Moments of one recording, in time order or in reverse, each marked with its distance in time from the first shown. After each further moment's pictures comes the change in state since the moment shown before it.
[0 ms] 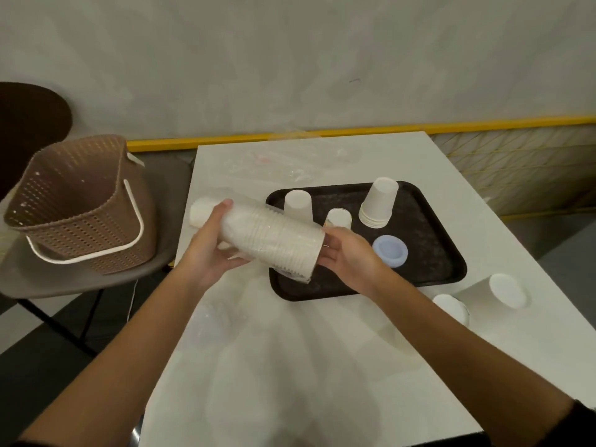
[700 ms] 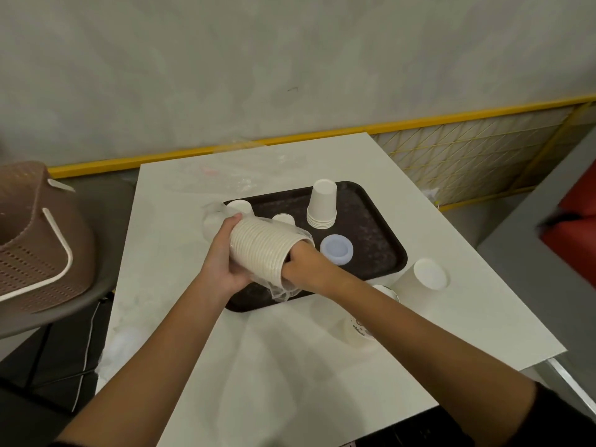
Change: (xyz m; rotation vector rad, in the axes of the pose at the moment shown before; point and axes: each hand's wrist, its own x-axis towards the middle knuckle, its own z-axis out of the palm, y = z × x) left_hand -0.011 -0.047 0.109 -0.185 -0.122 -0.258; right_hand -0.046 -0.025 -0.023 -1.209 0.002 -0.205
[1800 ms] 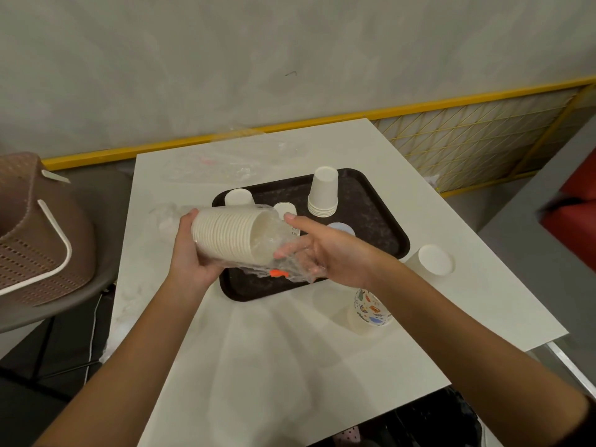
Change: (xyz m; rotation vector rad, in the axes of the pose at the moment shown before) left_hand 0.003 0.020 -0.039 -0.119 0.027 0.134; right_hand -0.020 0.010 -0.023 0.790 -0.279 0.175
